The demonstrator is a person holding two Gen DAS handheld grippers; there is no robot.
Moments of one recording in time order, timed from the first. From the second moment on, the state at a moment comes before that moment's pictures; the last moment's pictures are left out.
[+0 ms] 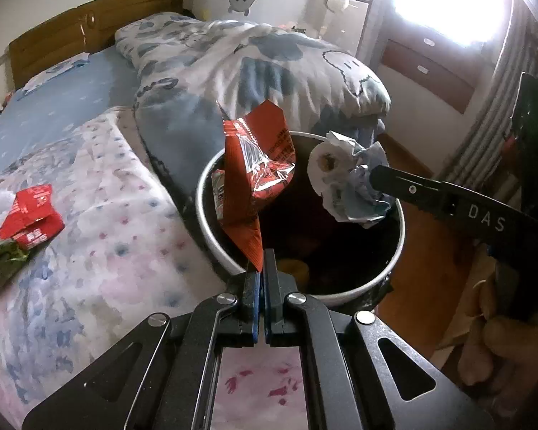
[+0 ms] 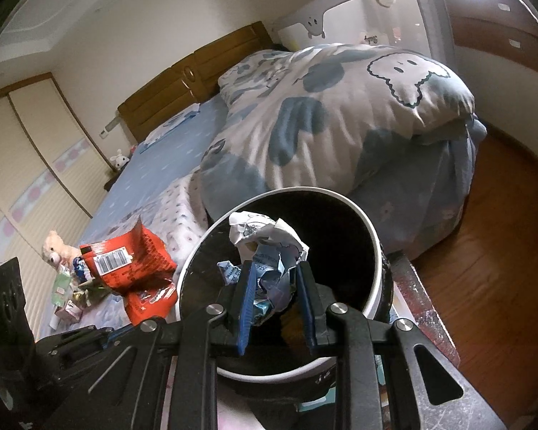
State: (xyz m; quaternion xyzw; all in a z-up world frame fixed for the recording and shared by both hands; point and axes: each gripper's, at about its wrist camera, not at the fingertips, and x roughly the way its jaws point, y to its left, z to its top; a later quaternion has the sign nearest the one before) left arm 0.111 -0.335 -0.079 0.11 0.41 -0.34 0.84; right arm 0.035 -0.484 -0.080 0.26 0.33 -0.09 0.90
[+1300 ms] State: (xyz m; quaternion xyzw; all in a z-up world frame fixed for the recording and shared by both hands) left arm 0.114 -0.303 -0.079 0.07 0.42 -0.33 0.84; right arm 0.041 -0.491 -0.081 0.26 0.34 -0.10 0.90
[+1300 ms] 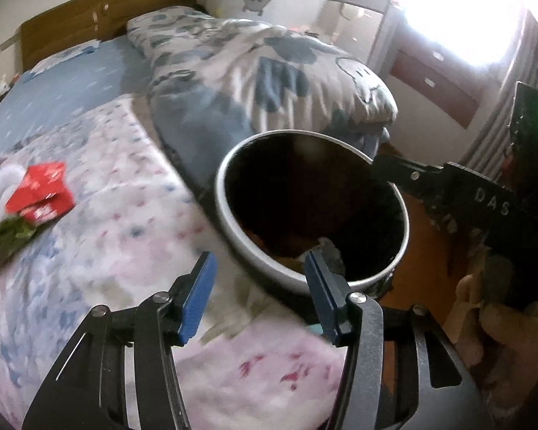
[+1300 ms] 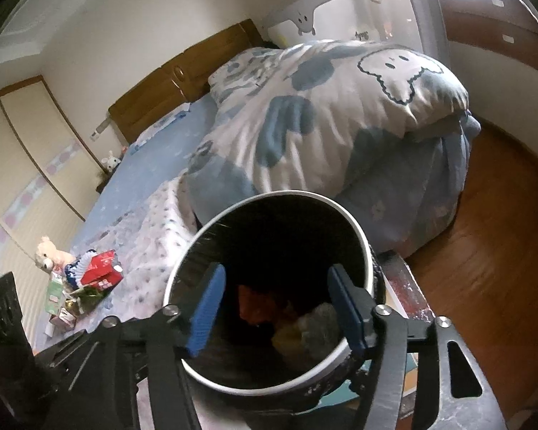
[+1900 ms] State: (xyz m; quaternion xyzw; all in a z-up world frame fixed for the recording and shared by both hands) left arm 0.117 -0.158 -0.091 0.00 0.43 -0.21 0.88; right arm 0.066 -0.397 -0.071 0.24 0.34 -0.02 0.91
